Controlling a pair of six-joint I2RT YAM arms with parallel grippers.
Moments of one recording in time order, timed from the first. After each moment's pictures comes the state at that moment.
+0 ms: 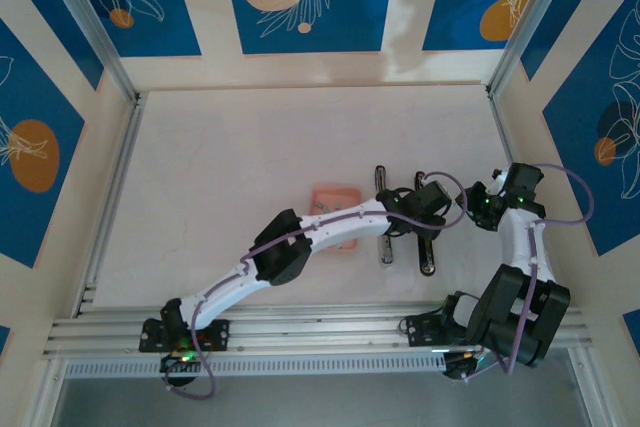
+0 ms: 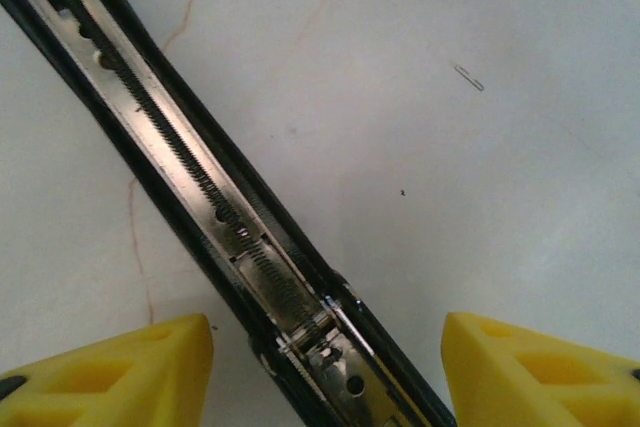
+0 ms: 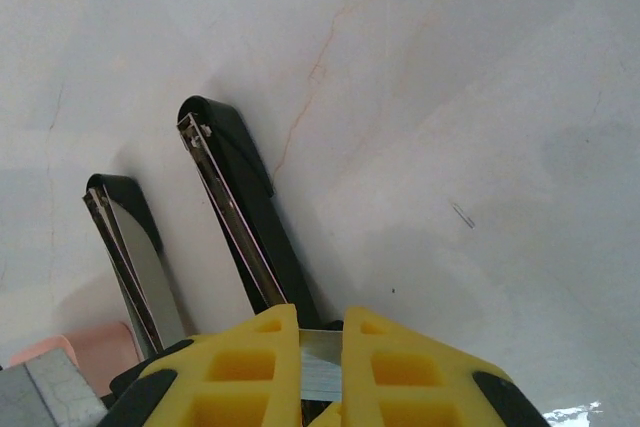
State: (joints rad) left arm -1.18 2.62 2.37 -0.66 -0.13 -0.46; right arm -0.45 1.18 0.71 -0.57 -0.44 0.39
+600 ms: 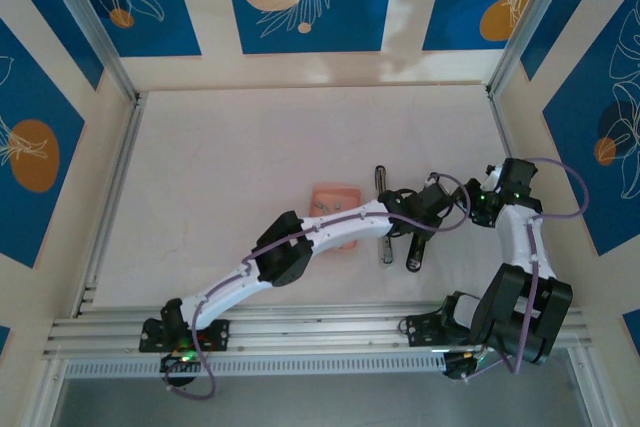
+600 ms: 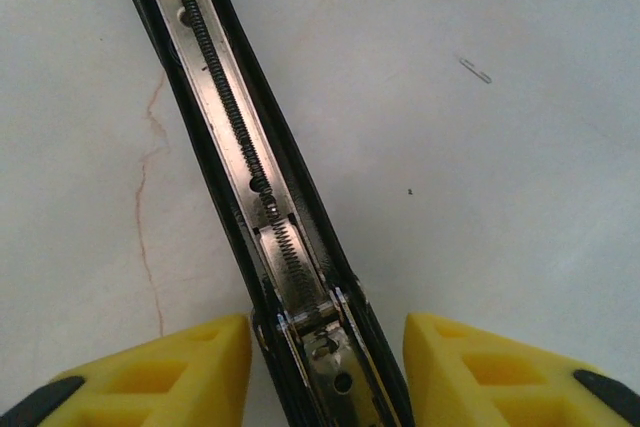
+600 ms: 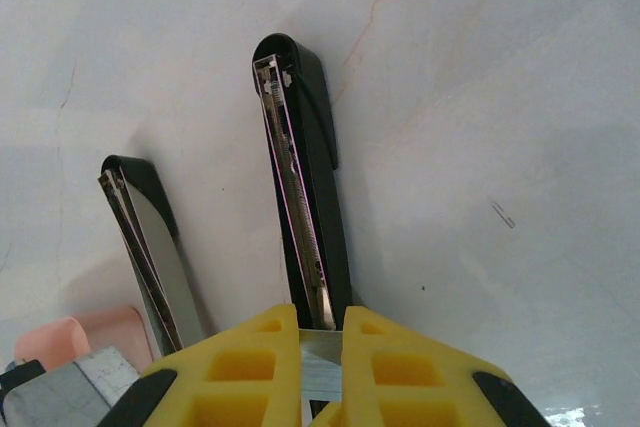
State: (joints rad) left arm -1.18 2.64 2.41 -0.70 -0.17 -0.41; right arm -0.39 1.19 0.74 -0.58 -0.43 0.39
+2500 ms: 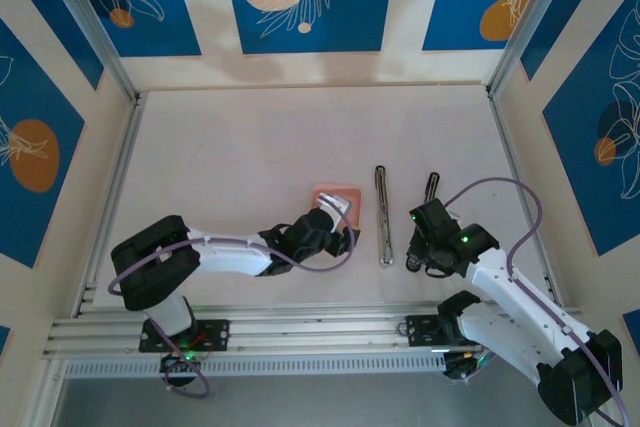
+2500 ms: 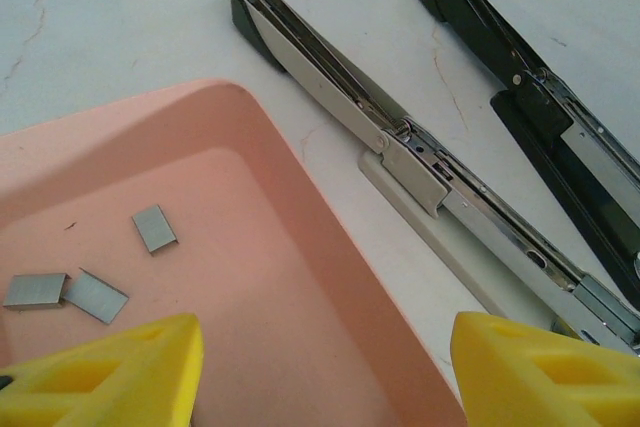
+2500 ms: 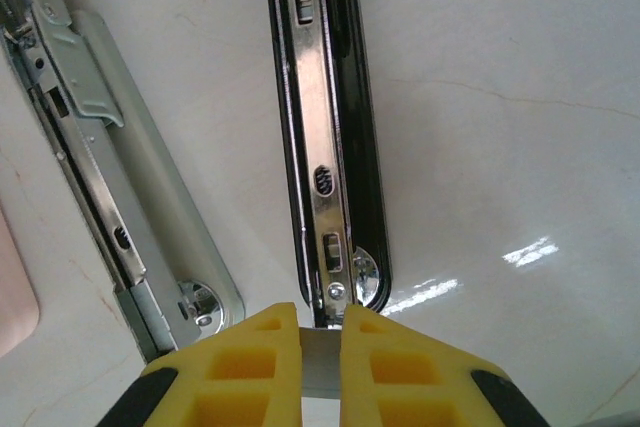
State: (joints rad) left arm -1.08 1.65 0.75 0.34 -0.24 -0.34; right arm 0.47 0.82 0.59 -0.99 0.16 0.95
